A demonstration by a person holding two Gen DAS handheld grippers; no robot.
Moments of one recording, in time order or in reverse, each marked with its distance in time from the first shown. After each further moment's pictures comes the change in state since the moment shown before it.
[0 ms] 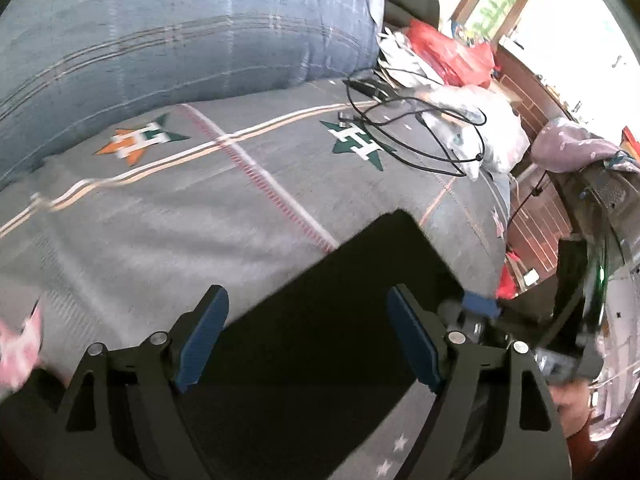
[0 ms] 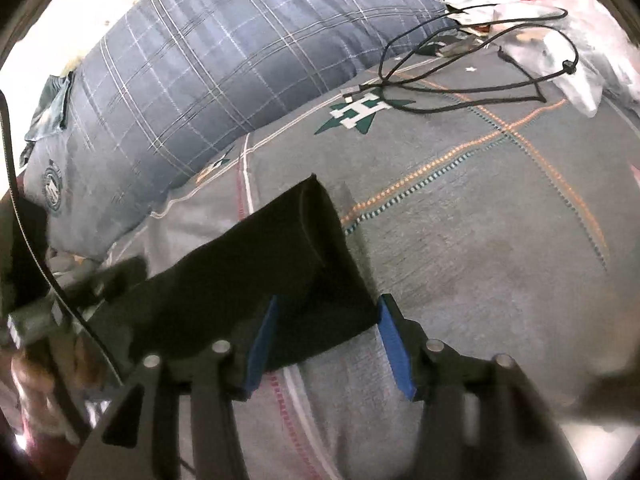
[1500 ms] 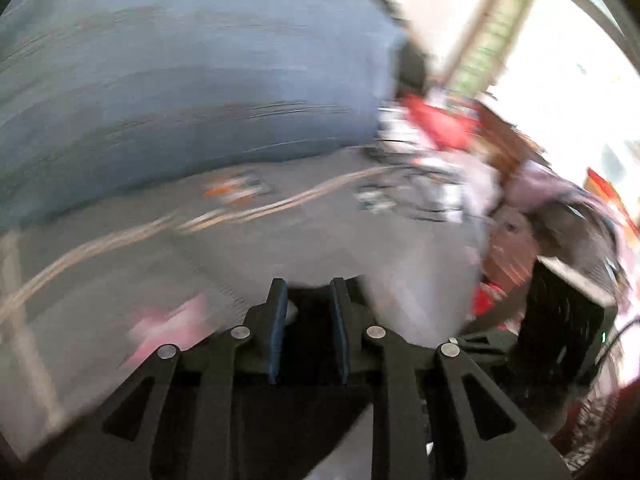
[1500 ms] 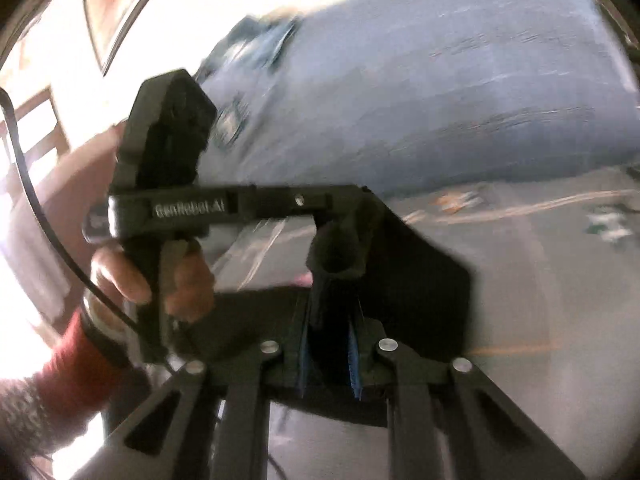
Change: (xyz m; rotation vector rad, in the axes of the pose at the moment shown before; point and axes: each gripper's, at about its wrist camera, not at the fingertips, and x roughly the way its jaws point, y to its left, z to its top) left arm -0.150 0.114 -0.052 -0.096 -0.194 0.014; right arm 0.009 0.235 -0.037 -0.491 0.000 0.447
